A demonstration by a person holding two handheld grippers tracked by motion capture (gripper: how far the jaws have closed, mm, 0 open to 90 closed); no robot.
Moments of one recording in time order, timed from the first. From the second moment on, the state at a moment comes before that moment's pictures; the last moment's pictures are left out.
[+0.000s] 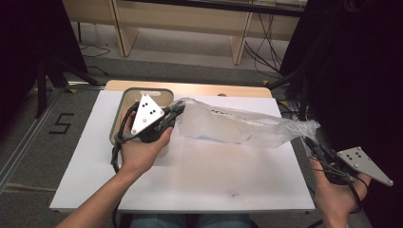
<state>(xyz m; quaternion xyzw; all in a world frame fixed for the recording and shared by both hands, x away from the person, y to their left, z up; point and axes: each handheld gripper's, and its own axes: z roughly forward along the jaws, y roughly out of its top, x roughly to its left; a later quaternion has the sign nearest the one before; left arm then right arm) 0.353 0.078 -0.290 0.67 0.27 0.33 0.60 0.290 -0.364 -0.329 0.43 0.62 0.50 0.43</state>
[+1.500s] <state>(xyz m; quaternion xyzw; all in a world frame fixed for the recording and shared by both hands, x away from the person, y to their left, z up) 0.419 0.078 -0.297 0.68 0.34 0.34 0.56 0.345 -0.346 -0.335 0.44 0.62 0.50 0.42</state>
